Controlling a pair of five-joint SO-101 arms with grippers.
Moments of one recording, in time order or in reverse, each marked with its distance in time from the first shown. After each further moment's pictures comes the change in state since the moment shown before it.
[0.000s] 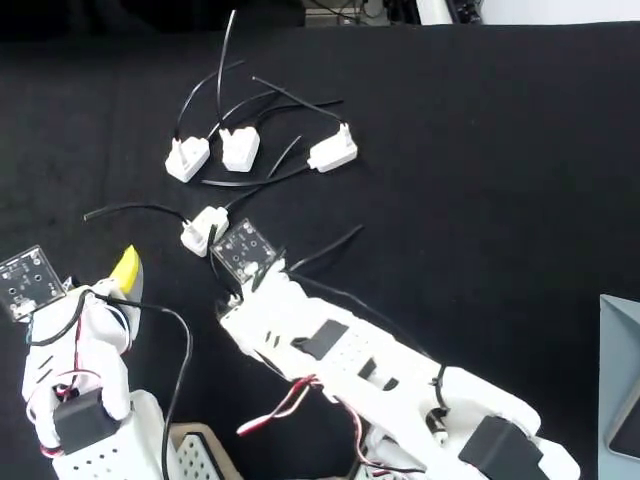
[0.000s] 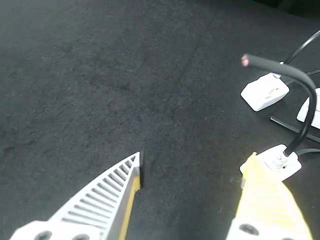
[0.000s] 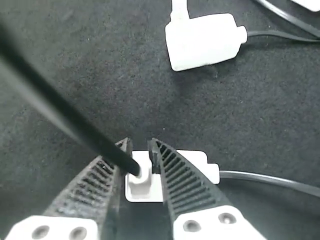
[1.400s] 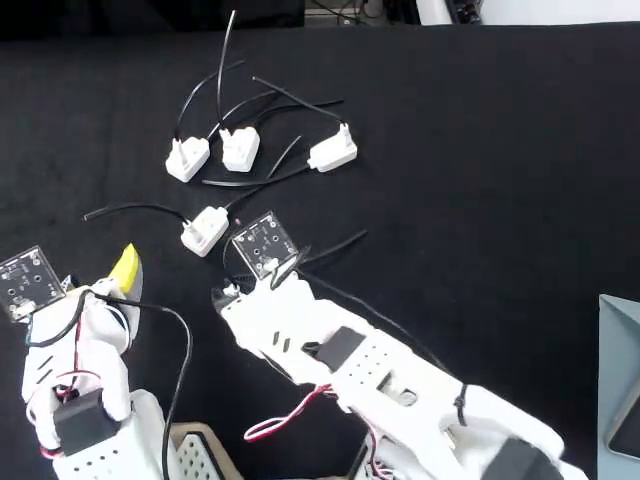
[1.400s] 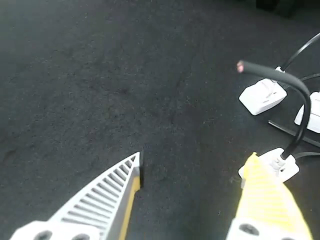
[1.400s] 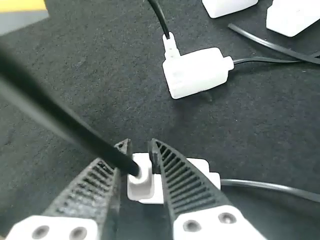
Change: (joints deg) left arm 0.0 0.0 -0.7 0.0 0.0; right arm 0.0 -8.3 3.7 -4.8 -6.0
